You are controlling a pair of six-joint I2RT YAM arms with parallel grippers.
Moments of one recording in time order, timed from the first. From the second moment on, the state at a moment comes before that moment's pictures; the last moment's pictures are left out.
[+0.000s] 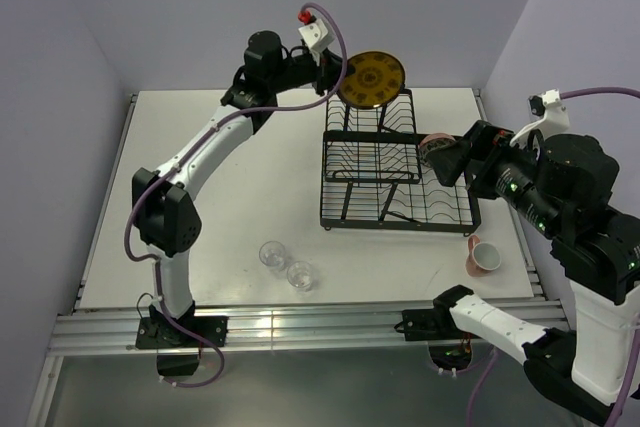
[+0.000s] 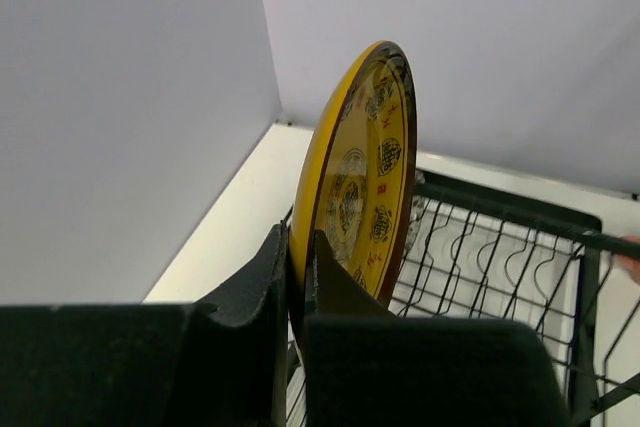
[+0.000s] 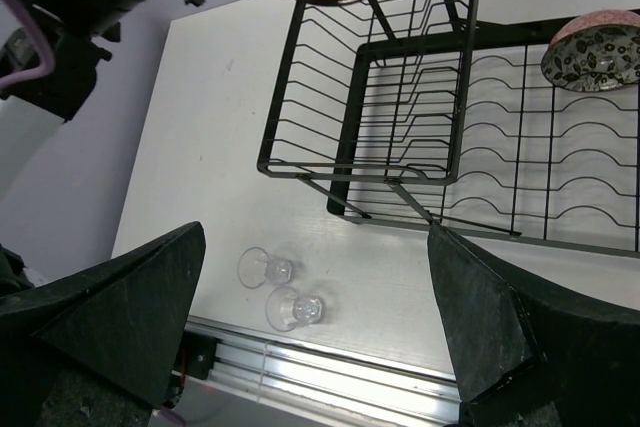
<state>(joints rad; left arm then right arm) -0.53 1.96 1.94 0.10 0.65 0.03 0.45 0.94 1.85 -1.26 0.14 0.56</state>
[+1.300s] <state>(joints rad) -0.61 1.95 1.68 0.17 0.39 0.19 0.45 0.90 1.85 -1.28 0.16 0.55</state>
